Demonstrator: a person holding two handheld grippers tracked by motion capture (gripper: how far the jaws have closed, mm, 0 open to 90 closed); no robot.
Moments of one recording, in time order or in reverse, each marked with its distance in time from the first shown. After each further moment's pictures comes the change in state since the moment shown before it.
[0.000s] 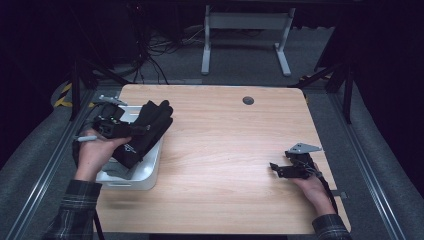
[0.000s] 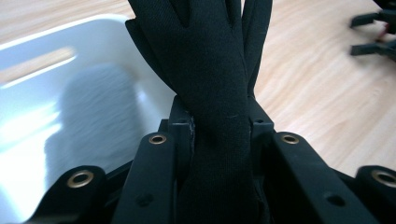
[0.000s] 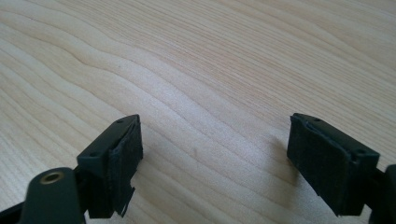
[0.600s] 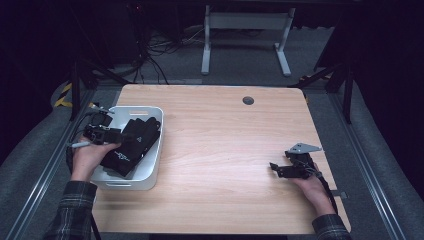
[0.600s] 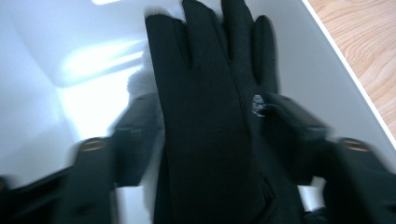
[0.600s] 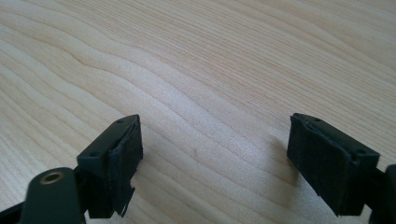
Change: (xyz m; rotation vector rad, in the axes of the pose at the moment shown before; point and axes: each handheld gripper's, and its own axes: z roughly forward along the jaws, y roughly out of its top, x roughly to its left) left arm 0.047 -0.030 0.030 0.020 0.137 -0.082; right arm 0.000 0.000 0.000 0.000 -0.003 0.002
